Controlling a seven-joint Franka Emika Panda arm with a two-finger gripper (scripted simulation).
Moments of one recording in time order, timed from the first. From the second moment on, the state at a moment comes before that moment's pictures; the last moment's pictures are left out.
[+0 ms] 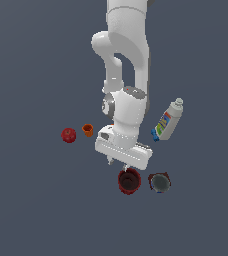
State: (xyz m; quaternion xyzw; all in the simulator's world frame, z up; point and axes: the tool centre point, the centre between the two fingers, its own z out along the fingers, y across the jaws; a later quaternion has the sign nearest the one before) arm 0.103 0.015 0.123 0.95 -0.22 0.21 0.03
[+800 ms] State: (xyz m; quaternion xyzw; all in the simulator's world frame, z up) arm 0.115 0.028 0.099 0.93 -0.24 0.29 0.01
